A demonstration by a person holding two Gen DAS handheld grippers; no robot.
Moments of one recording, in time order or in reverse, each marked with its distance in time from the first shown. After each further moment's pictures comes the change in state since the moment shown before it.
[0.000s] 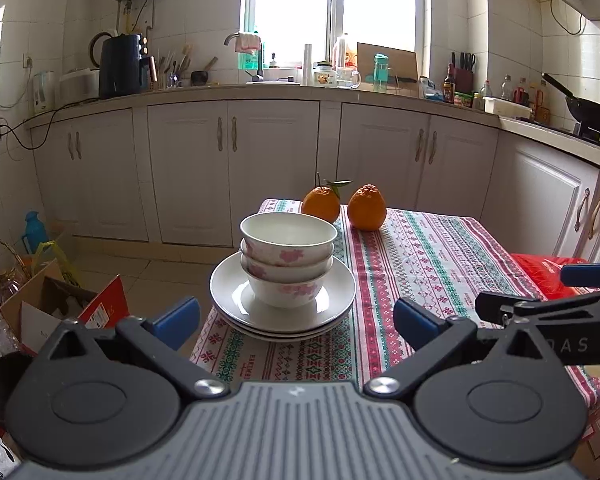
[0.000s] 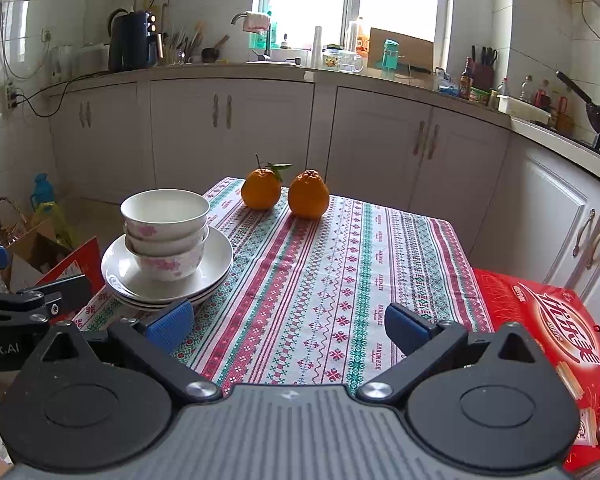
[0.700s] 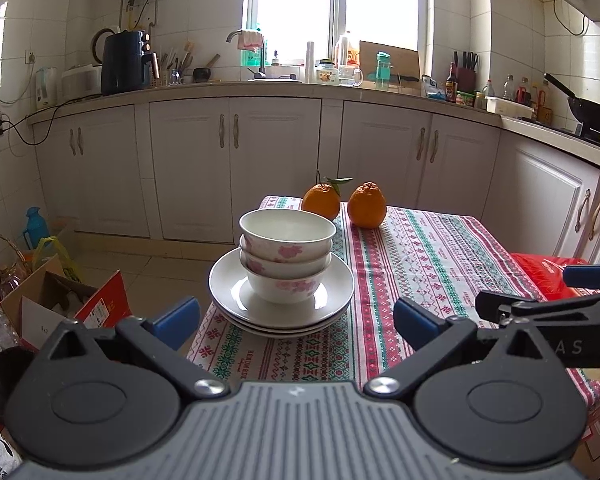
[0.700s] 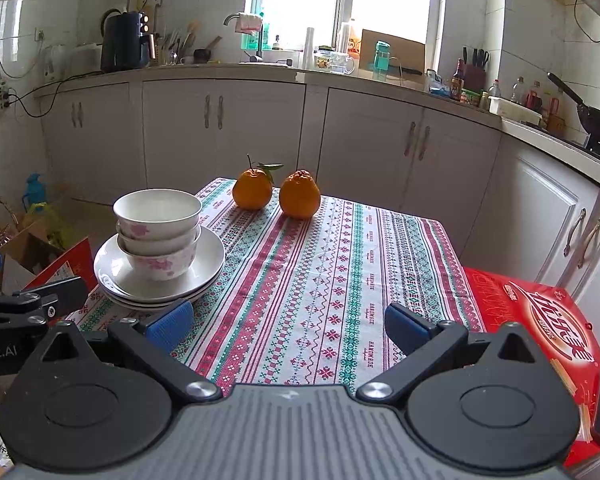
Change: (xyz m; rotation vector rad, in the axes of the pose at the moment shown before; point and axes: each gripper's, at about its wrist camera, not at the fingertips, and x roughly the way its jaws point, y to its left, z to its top) left arm -0.001 -0.002 -0.001 -0.012 0.008 0.002; right arm -0.002 0.002 -0.002 0.001 -0.006 -0.029
